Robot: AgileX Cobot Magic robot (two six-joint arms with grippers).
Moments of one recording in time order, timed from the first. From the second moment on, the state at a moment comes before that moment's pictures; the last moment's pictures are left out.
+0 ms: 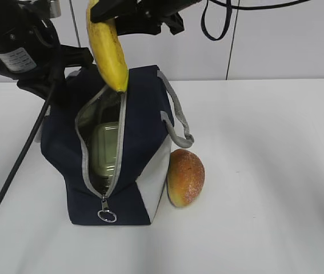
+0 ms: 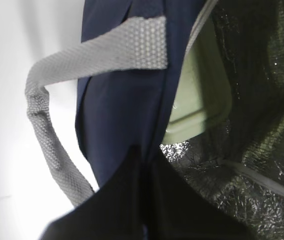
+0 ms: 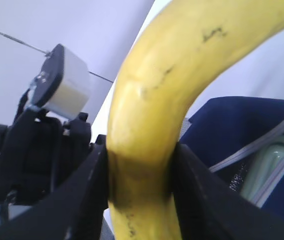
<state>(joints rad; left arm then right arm) -0.35 1.73 -1.54 -0.11 1.15 -0.14 0.36 2.02 -1.92 1.03 0.96 -0.39</state>
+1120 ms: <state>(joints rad) -0.35 1.73 -1.54 -0.11 1.14 -0.14 0.37 2.10 -1.92 0.81 1.17 -0.29</state>
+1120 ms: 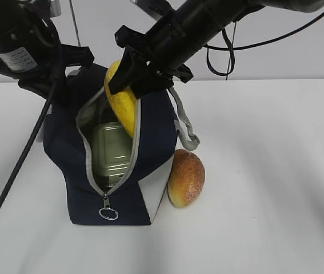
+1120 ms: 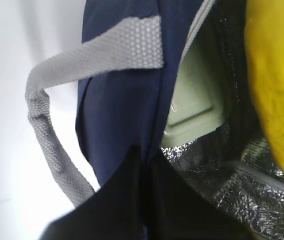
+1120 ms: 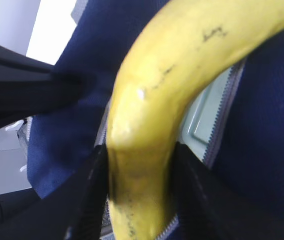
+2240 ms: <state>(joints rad) -0.35 1.73 -1.54 -0.11 1.13 -0.14 0.37 2.10 -1.92 0.81 1.22 -0.24</state>
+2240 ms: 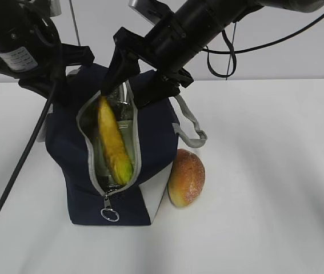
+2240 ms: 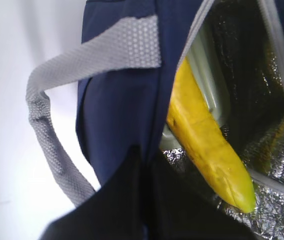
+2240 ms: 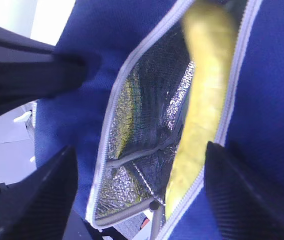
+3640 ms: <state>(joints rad) -0.35 1.73 -1.54 -0.11 1.13 -0.14 0.33 1.65 -1.45 0.31 1.04 0.02</state>
